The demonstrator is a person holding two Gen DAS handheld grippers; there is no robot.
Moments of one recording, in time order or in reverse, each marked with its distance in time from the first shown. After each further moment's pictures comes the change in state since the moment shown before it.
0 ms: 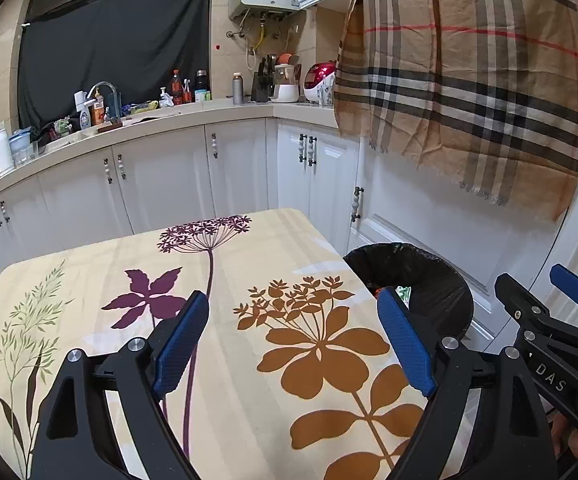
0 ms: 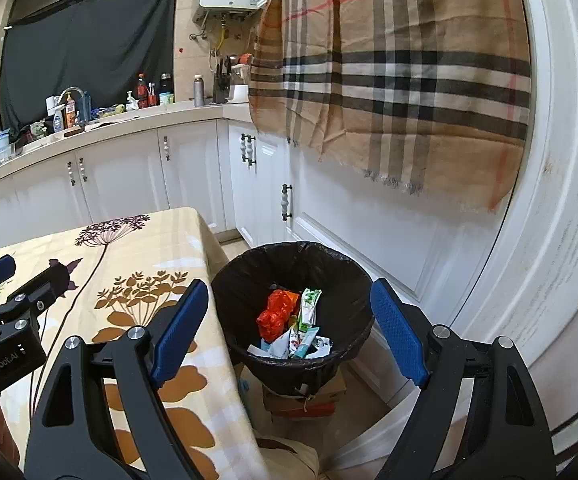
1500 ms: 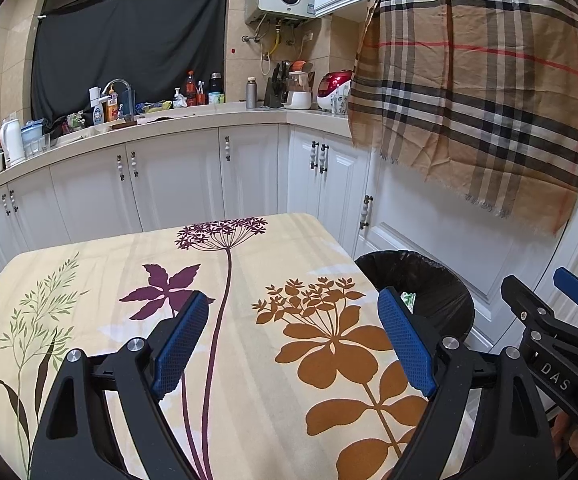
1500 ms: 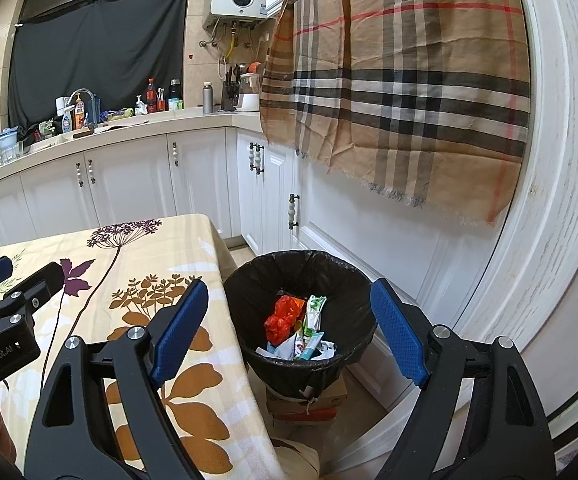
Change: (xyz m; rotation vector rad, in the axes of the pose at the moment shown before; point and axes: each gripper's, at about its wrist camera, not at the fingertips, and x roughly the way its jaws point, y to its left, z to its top) left arm -0.019 0.015 -0.002 -0.037 -0.021 0.015; right arm -0.019 0.009 0.003 -0.022 -0.029 0.013
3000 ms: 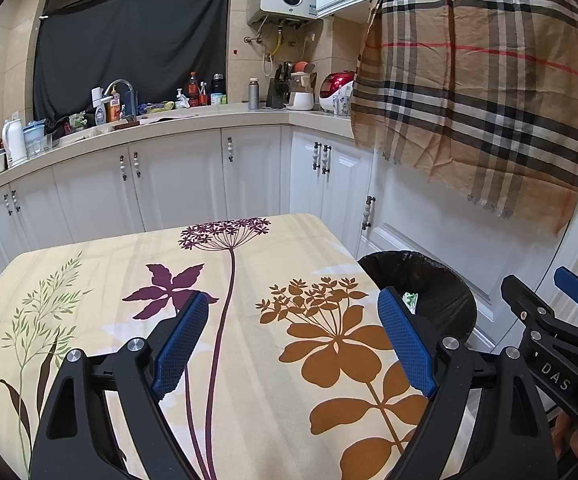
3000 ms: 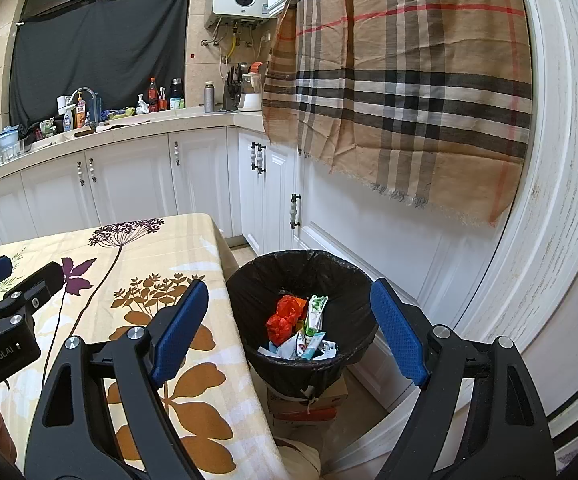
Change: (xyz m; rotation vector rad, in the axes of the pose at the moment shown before) left arm -0.001 0.003 -0.002 0.002 -0.002 0.002; right arm 0.000 0.001 0.000 -0.003 -0.001 0.000
